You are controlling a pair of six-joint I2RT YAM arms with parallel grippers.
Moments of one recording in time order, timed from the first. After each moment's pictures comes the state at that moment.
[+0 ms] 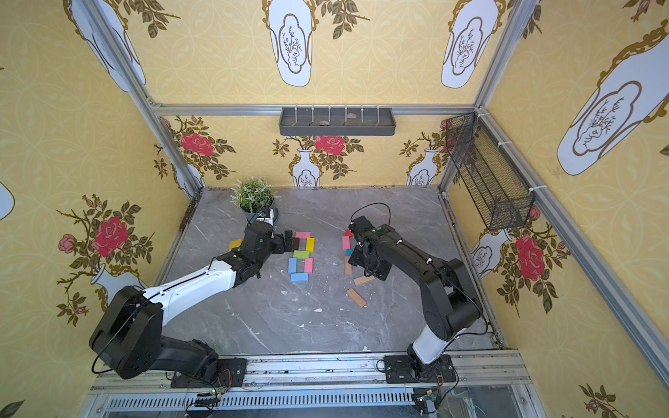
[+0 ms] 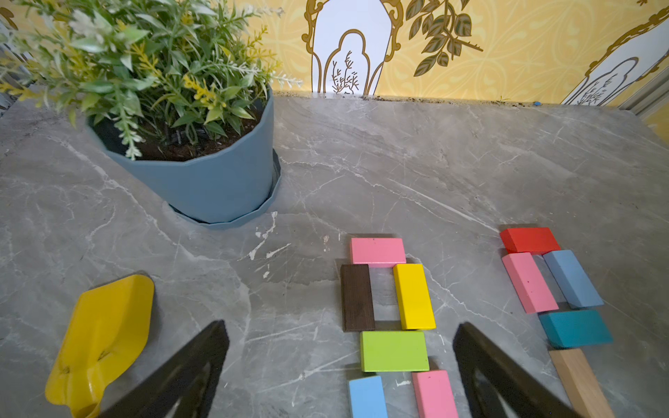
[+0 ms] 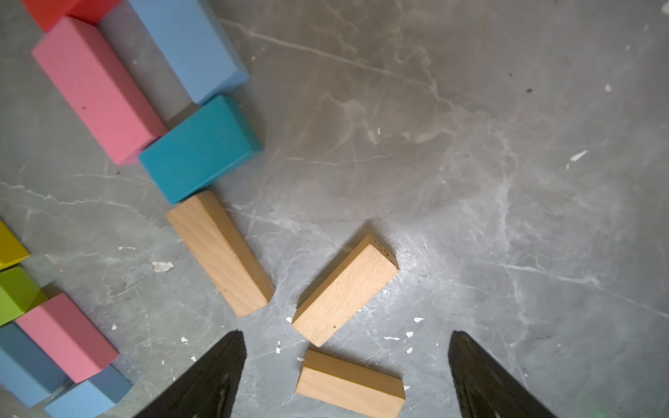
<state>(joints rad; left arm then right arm) -0.58 1.44 0.84 0.04 -0.34 -0.35 0.58 1.64 1.14 -0.92 0.08 1.00</state>
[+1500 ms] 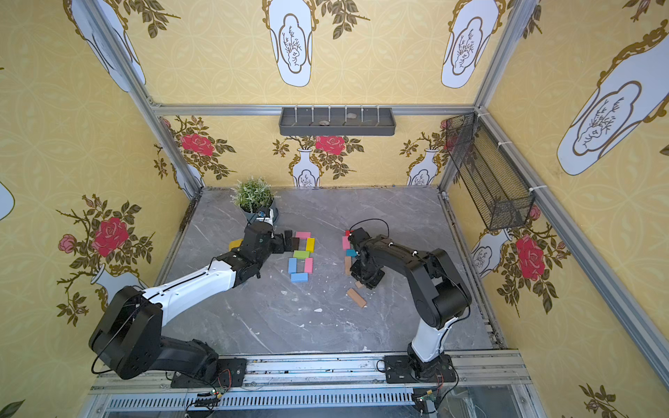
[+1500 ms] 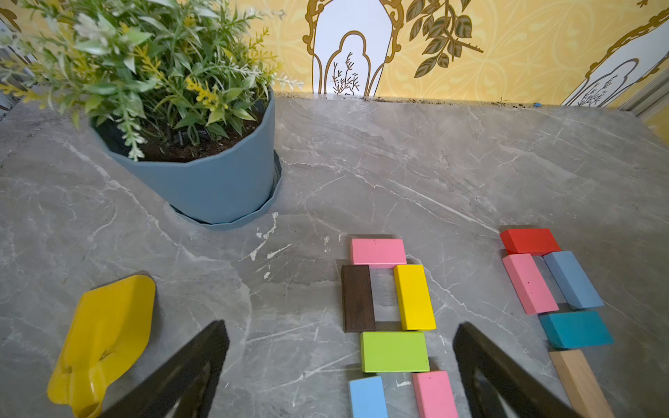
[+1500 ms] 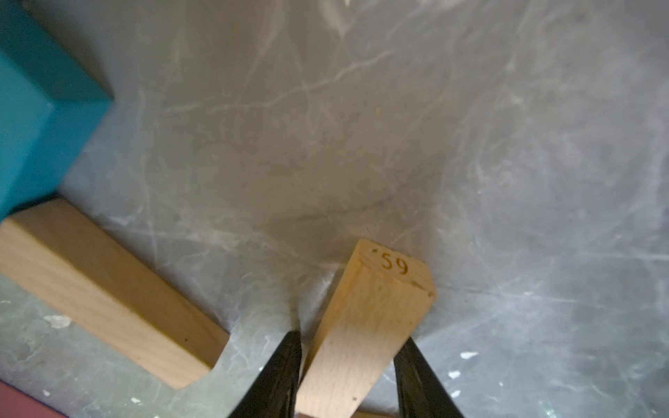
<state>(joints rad) -0.58 1.44 0.84 0.04 -0.34 -0.35 0.57 1.74 1.03 -0.77 -0.04 1.12</state>
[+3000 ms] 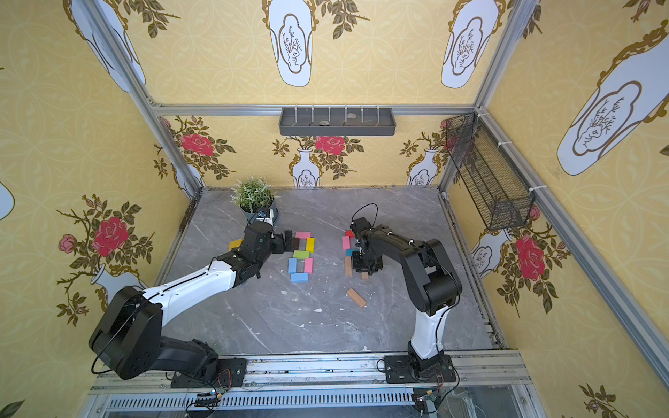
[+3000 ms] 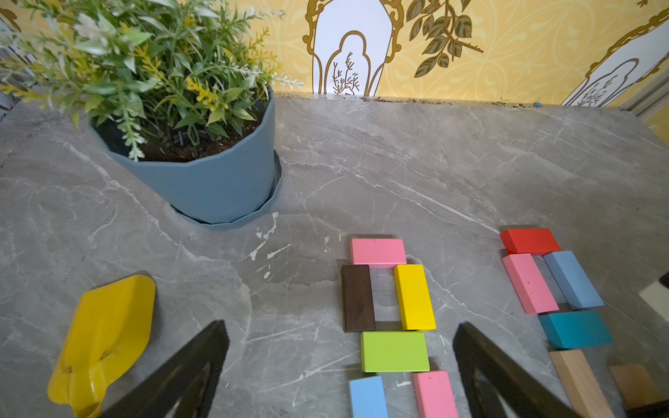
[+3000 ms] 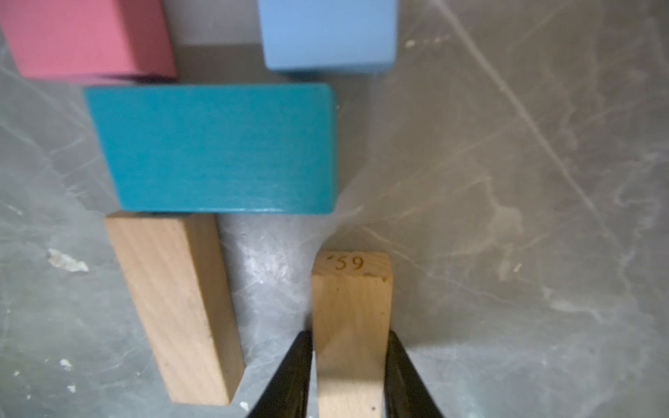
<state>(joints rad) -0.58 1.44 0.84 0.04 -0.34 -0.35 0.51 1.86 1.17 -0.76 -0.02 0.40</state>
